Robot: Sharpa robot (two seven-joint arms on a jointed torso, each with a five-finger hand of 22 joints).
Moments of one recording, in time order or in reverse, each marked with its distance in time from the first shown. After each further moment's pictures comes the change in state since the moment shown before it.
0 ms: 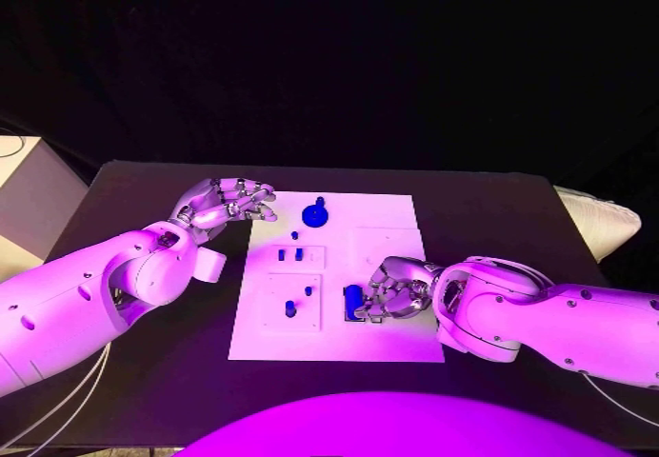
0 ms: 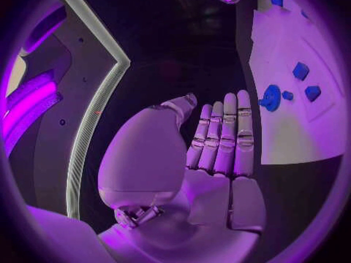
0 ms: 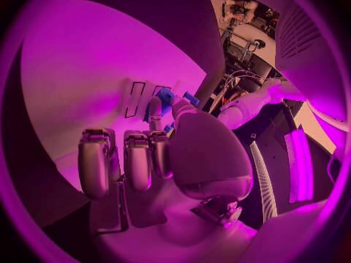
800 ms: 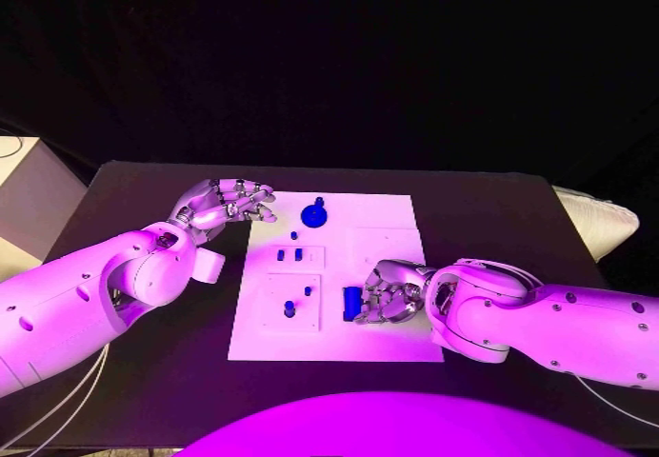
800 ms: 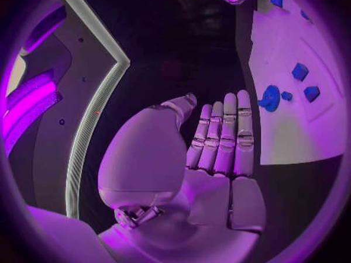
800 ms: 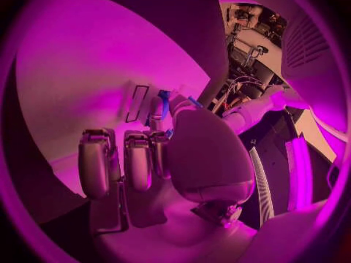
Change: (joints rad) left arm 0.000 -0.002 0.000 0.000 0.000 0.004 -0.006; left_hand 0.000 0.000 -0.003 0.003 0.000 0.000 0.000 0.000 -0.001 0.000 0.000 0.000 0.000 0.000 0.000 0.000 0.001 0.000 0.000 0.000 -0.004 -0.001; right arm -0.015 0.033 0.000 -0.027 -0.053 0.014 -0.015; right_hand 0.051 -0.089 0.038 -0.008 -0.091 0.012 -0.004 0.001 -0.004 0.004 -0.004 0.001 0.000 0.000 0.000 0.000 0.000 0.000 0.000 0.000 0.005 0.000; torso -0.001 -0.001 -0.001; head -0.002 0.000
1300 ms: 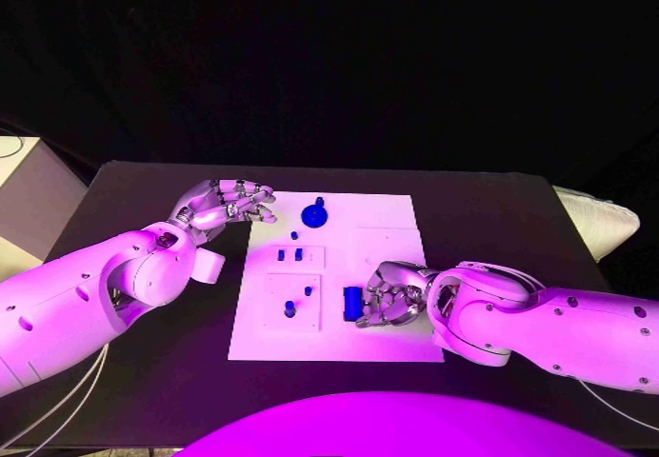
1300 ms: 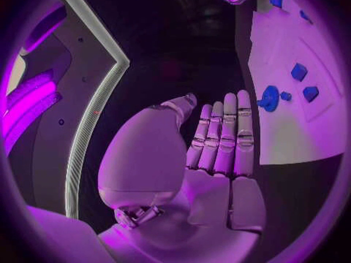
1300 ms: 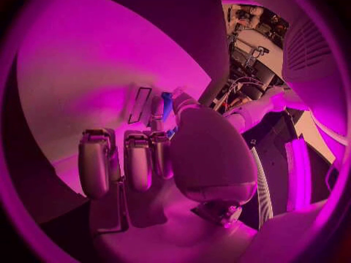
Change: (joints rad) left arm -0.001 -0.003 0.000 0.000 0.000 0.004 -0.004; left_hand 0.000 0.000 0.000 0.000 0.000 0.000 0.000 0.000 0.000 0.000 0.000 0.000 0.000 -0.001 0.001 0.000 0.000 0.000 0.000 0.000 0.000 0.000; right arm -0.010 -0.008 0.000 0.002 -0.013 -0.015 0.003; right_hand -0.033 -0.032 -0.013 0.013 -0.040 0.014 0.000 0.006 -0.002 0.000 0.000 0.000 0.001 0.000 0.000 0.000 0.000 0.000 0.000 0.000 0.000 0.000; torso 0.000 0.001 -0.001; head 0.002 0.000
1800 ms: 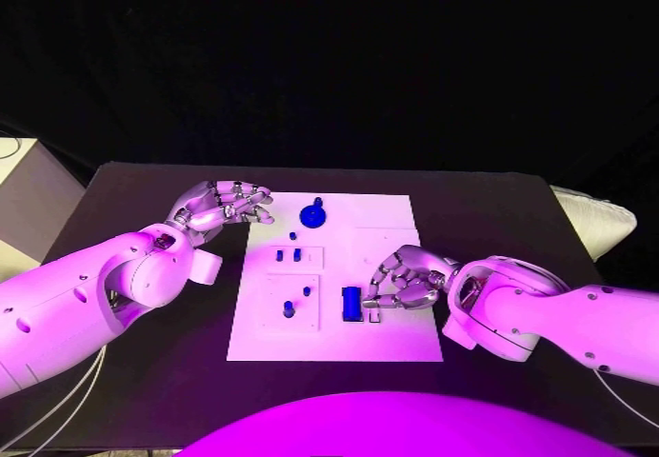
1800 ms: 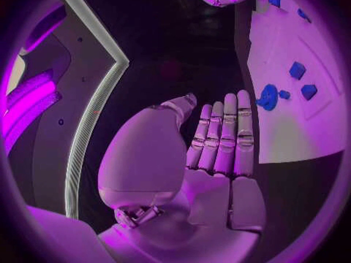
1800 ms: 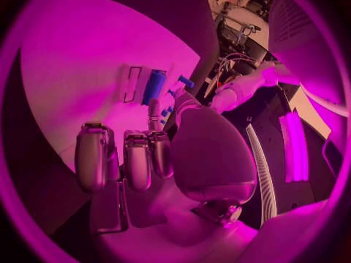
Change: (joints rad) left arm -0.002 0.001 0.000 -0.008 0.000 0.002 -0.001; left_hand 0.000 0.000 0.000 0.000 0.000 0.000 0.000 0.000 -0.001 0.000 0.000 0.000 0.000 -0.003 0.003 0.000 0.001 0.000 0.000 0.000 0.000 -0.001; right arm 0.025 -0.105 0.002 0.037 0.229 -0.120 0.167; right_hand -0.008 0.014 -0.070 -0.004 0.112 -0.082 0.039 -0.032 -0.009 0.000 0.018 -0.011 0.000 0.000 0.011 -0.004 0.000 -0.015 0.000 0.008 -0.113 0.001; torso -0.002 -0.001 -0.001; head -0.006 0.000
